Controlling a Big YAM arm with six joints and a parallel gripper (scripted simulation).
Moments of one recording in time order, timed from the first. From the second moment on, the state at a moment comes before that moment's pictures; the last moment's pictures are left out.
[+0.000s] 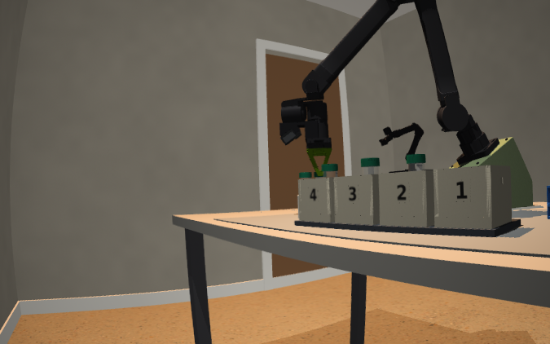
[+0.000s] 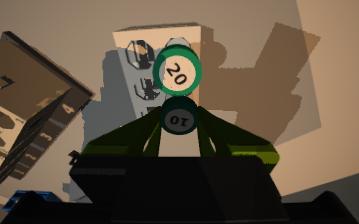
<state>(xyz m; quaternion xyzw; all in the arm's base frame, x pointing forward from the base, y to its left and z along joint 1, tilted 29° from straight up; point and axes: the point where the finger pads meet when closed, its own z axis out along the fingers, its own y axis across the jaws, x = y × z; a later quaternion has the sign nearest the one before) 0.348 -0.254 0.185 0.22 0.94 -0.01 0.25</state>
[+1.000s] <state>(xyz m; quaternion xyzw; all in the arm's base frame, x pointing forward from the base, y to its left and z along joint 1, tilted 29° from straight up) 0.340 -0.252 0.188 0.23 0.94 -0.01 0.24</state>
